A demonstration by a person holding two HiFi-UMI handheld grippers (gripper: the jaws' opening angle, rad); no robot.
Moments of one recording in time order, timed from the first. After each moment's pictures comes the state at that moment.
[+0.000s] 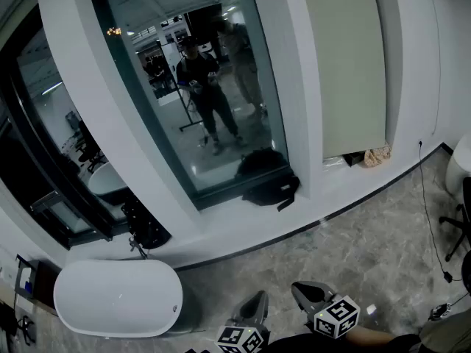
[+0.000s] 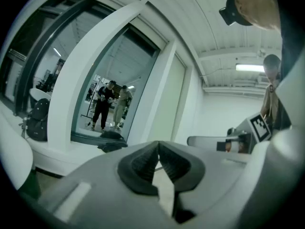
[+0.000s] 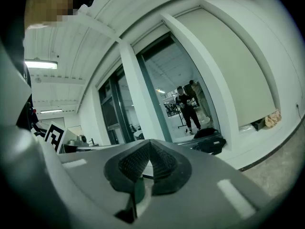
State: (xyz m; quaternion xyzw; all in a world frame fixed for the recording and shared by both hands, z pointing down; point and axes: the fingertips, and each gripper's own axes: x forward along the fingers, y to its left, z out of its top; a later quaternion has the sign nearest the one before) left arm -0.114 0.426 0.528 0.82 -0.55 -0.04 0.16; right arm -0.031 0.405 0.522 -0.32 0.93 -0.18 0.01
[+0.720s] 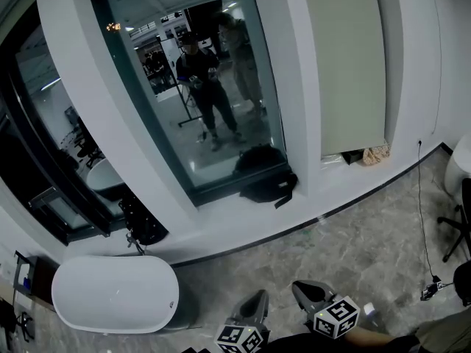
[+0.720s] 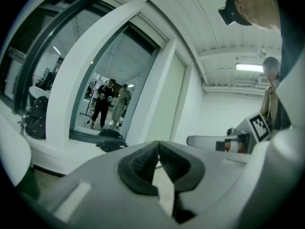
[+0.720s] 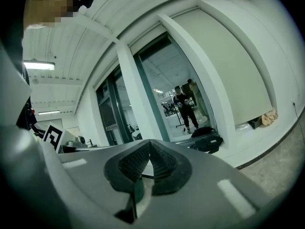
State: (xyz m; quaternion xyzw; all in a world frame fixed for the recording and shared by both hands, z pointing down) left arm -0.097 0.426 0.530 0.82 -0.55 -0.04 0.16; right arm -0.016 0.405 0.525 -0.33 0.93 -0.19 0.02
